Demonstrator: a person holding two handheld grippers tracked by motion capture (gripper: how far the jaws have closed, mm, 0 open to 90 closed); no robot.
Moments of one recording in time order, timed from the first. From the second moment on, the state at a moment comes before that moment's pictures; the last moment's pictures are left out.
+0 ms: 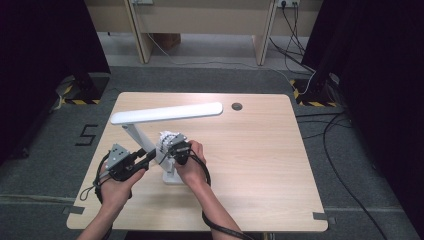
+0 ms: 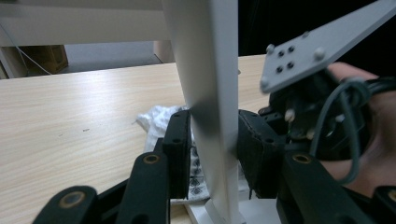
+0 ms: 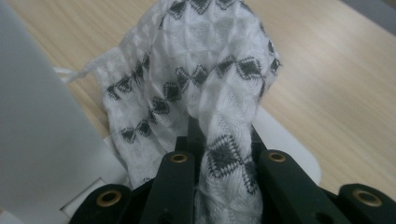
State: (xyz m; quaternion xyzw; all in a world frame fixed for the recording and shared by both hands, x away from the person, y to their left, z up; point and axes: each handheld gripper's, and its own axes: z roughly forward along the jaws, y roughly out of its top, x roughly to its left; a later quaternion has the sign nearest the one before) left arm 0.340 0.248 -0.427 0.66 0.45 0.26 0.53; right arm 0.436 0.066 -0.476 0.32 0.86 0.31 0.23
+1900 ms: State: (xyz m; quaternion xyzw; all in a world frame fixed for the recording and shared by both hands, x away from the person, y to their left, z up) left arm 0.337 0.246 -0.425 0.66 0.45 0.26 0.54; right arm 0.470 0.062 -0.486 0.35 0.86 0.29 0.24
